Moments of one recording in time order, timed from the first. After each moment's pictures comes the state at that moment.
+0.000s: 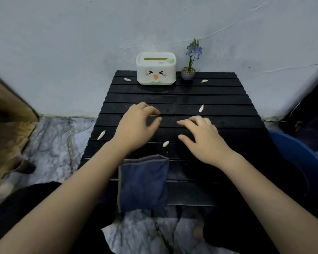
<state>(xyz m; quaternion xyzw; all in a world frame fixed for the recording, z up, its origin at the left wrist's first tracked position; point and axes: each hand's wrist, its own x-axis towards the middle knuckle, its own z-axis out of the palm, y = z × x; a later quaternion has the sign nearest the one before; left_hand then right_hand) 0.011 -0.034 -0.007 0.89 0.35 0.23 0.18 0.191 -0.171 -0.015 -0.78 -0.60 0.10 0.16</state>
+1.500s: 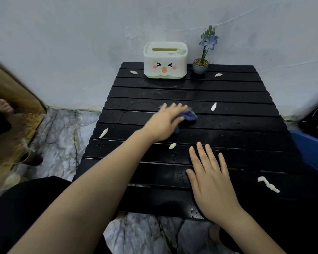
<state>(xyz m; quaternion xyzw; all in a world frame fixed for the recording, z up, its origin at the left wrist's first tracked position) 0.076 0.004 -0.076 0.92 0.27 0.10 0.25 0.144 -0.233 -0.086 -0.80 -0.60 0.04 0.07</state>
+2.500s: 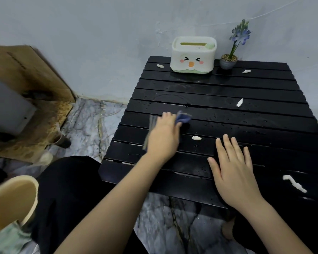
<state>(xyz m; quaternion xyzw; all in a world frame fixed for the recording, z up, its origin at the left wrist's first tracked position) 0.003 -0.064 -0.076 0.83 0.49 0.19 0.20 0.146 -0.229 -0.084 -0.81 -0.58 0.05 0.10</state>
